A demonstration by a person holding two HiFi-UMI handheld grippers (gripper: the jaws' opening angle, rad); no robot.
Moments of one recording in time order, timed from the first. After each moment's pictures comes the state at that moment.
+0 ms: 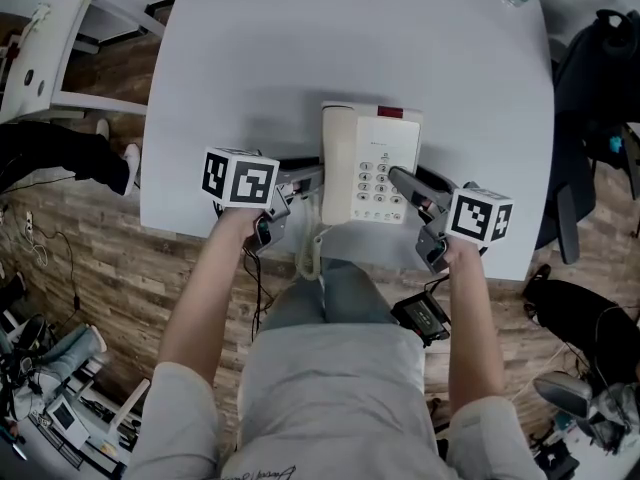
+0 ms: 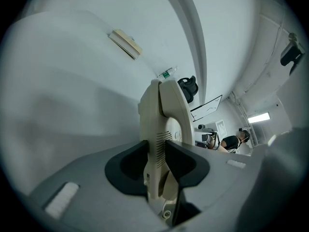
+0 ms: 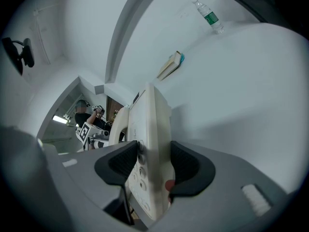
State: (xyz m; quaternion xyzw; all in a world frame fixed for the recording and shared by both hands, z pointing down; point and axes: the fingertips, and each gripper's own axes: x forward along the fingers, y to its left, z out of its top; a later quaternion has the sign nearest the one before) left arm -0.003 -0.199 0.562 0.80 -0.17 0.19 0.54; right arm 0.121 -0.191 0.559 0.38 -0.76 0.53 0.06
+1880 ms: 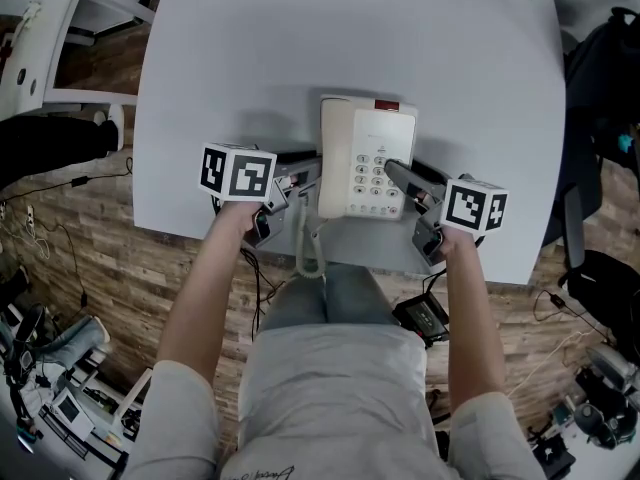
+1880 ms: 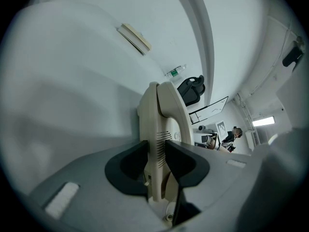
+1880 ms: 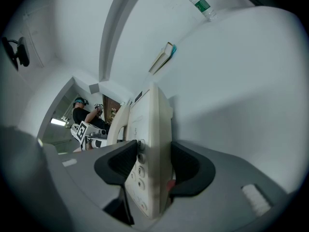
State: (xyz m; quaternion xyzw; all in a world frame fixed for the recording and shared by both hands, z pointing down) left arm -0.002 -0.205 0.596 0.78 -0.19 0.20 0.56; right arm 0.125 -0.196 0.602 0.37 -0.74 0.56 0.08
